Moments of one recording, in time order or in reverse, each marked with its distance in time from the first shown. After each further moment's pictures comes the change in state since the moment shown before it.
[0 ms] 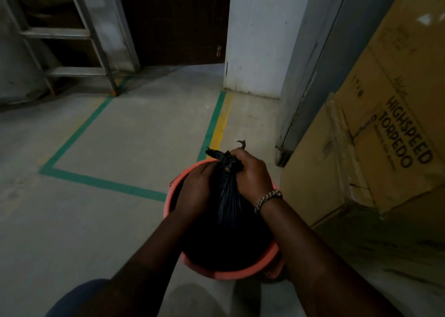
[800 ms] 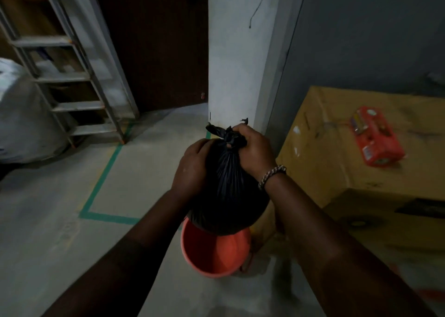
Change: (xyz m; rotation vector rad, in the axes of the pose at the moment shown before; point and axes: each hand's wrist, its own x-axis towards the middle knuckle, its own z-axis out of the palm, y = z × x) left_hand 0.120 0.302 -0.411 -0.011 0.046 0.156; right_hand 0.067 -0.393 -0.332 -0.019 0.139 -0.063
